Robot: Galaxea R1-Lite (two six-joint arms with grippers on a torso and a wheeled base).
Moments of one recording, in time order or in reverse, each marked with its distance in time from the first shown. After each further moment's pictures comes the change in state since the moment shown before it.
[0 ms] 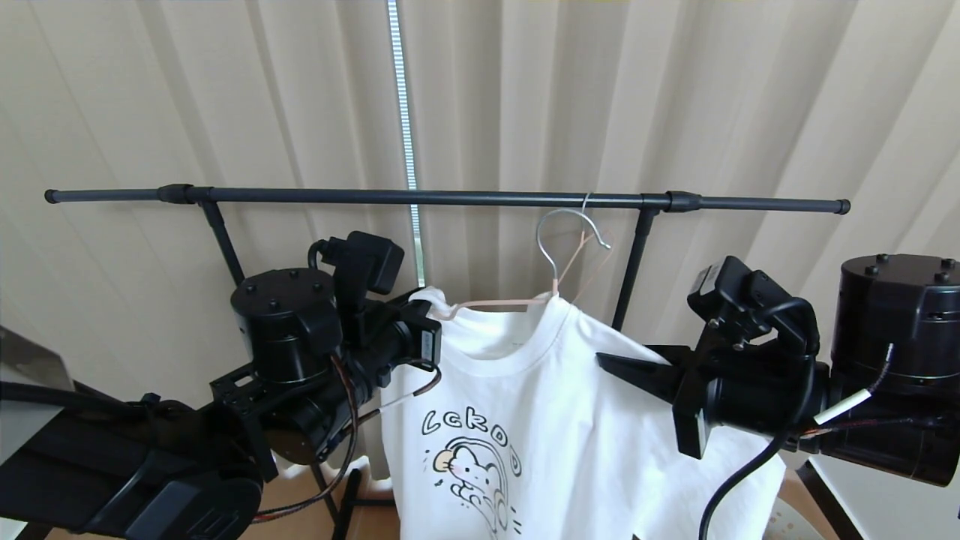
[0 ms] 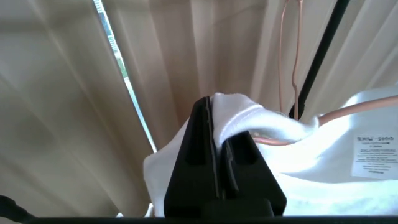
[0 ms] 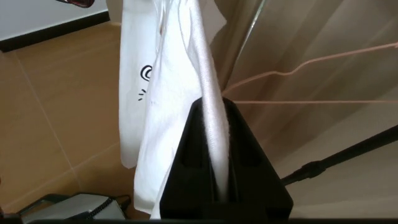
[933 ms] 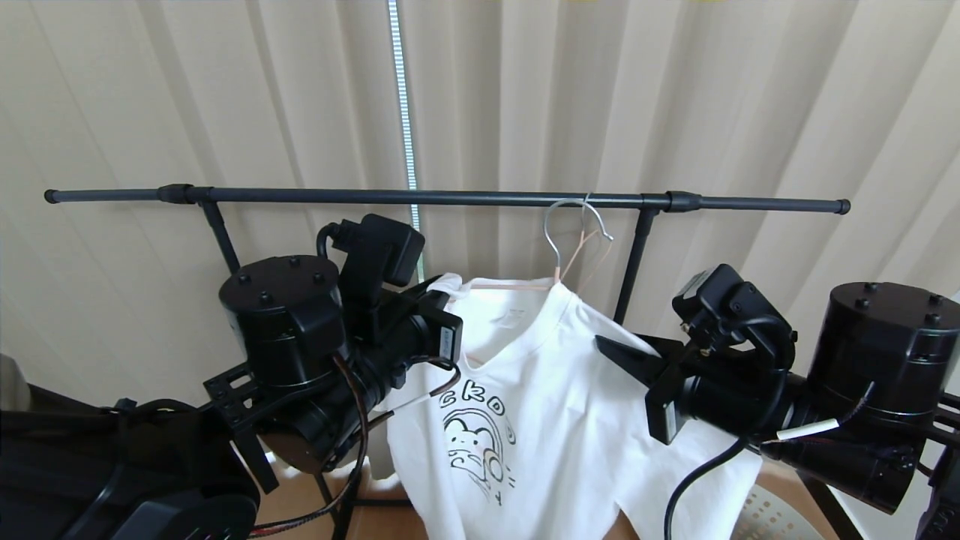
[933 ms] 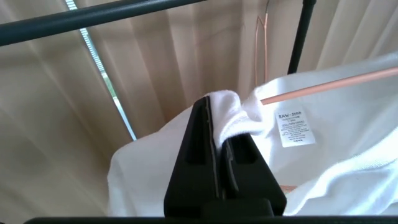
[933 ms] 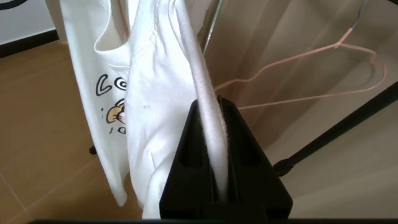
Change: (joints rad) left arm -0.083 -0.047 -0.034 0.036 0.029 0.048; right arm 0.061 0.073 0.093 -0.276 -0.234 0.009
